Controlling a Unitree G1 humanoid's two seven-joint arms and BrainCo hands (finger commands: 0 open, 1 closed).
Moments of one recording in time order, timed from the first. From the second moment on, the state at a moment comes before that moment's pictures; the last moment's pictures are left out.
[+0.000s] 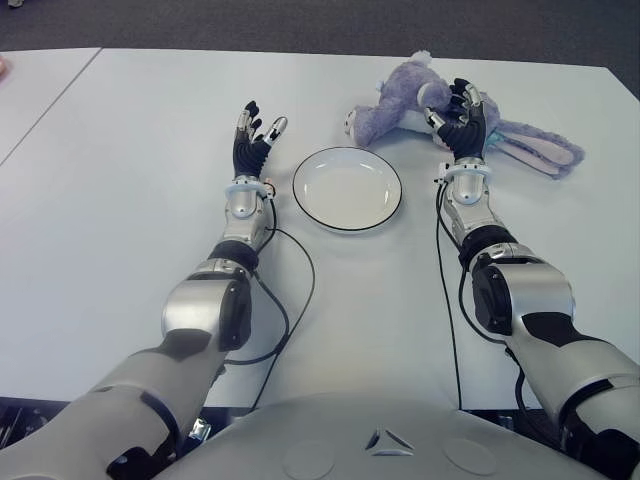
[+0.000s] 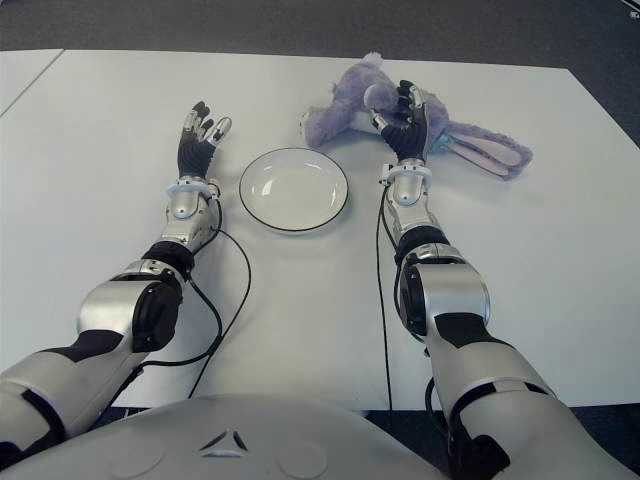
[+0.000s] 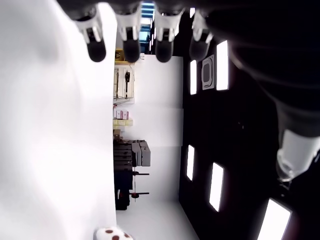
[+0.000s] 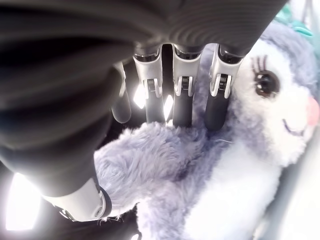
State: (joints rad) left arm -0.71 0.01 0.26 1.22 0.04 -0.56 0.14; right arm -0.86 -0.26 -0.08 1.29 -0.23 -0.64 -0.38
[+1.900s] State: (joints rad) left arm -0.71 0.01 0.26 1.22 0.04 -0.56 0.14; right arm -0.98 -0.42 0.11 1.33 -0.42 -0.48 -0.33
